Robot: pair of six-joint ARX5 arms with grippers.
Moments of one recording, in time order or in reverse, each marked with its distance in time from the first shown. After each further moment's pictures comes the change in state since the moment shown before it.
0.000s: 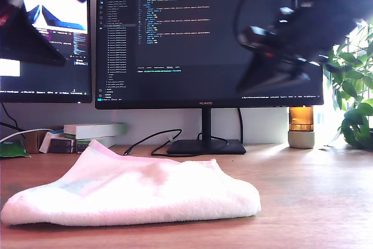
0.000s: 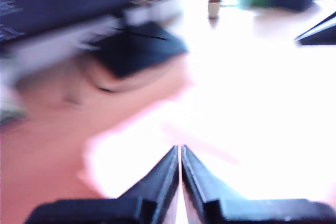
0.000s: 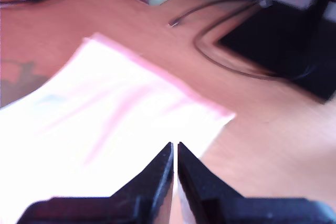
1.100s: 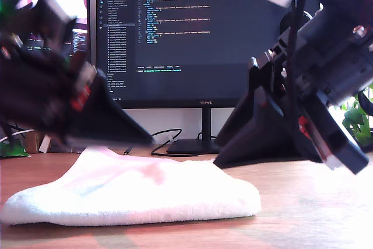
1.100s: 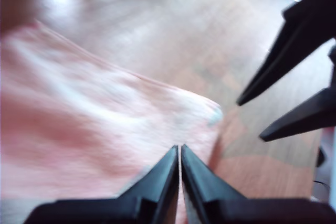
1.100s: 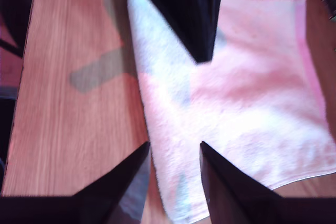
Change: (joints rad) left arm -0.301 0.632 -0.044 0.583 0.116 -0.231; right arm 0.293 -0.023 -0.111 -0.124 0.074 -0.630
